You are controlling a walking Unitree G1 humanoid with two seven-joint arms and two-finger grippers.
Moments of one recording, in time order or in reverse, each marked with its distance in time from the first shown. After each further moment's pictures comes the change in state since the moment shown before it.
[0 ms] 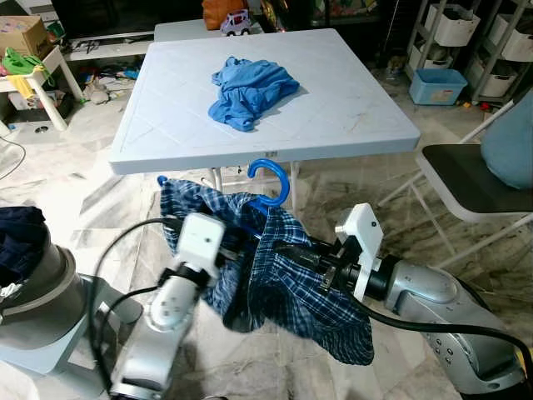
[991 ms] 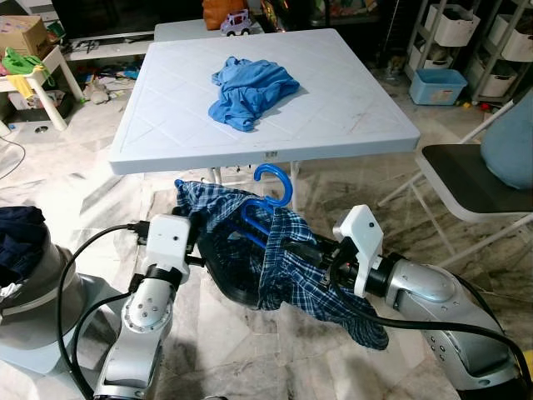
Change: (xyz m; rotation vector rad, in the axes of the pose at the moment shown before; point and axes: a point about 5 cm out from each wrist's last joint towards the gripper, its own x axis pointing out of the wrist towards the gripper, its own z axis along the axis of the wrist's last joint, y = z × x) left arm -0.007 0.031 -0.015 0.004 0.055 0.200; right arm 0.000 -0.011 -0.008 -0.084 0.055 -0.090
